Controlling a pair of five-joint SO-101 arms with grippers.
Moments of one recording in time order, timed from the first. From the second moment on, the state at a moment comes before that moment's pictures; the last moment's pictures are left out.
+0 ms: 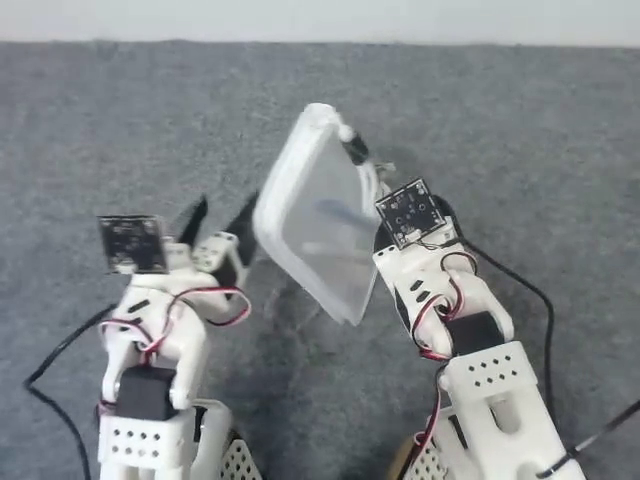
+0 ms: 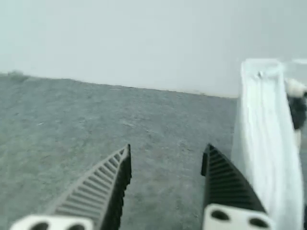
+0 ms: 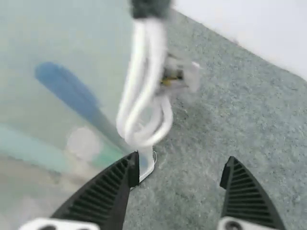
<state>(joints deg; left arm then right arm) 0.2 -84.3 72.9 42.5 15.3 -19.5 -55.1 68.0 29.7 16.3</state>
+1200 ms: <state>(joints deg) -4.4 -103.3 75.2 44.1 20.4 -19.5 -82.5 80.5 29.7 16.3</state>
